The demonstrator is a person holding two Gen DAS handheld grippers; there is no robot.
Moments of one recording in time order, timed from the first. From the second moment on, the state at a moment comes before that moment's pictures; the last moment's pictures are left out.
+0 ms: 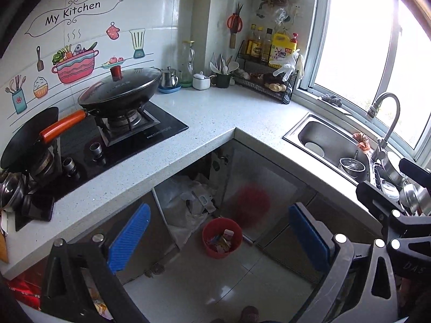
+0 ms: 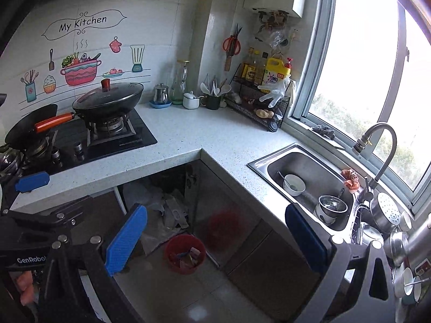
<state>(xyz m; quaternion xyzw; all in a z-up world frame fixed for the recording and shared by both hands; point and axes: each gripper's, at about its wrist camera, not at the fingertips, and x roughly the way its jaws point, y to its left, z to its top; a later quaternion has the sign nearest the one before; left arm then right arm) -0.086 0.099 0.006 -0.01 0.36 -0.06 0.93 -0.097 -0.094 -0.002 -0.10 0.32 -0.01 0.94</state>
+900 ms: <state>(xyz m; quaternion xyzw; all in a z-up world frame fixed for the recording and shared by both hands) -0.106 0.095 0.001 -0.01 0.37 -0.05 0.93 -0.118 -0.096 -0.005 -0.08 0.32 0.01 0.94</state>
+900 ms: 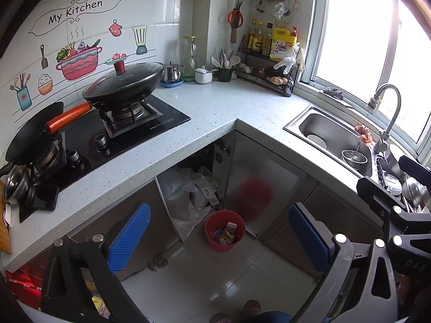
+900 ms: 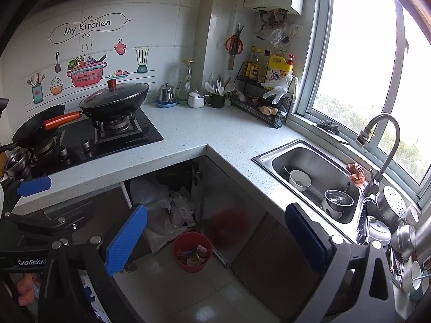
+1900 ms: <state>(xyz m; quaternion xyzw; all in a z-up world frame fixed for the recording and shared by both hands) -0.113 0.098 -0.002 0.00 0.36 -0.06 0.93 -0.125 -0.096 -0.007 -0.07 0.33 -0.01 0.94</state>
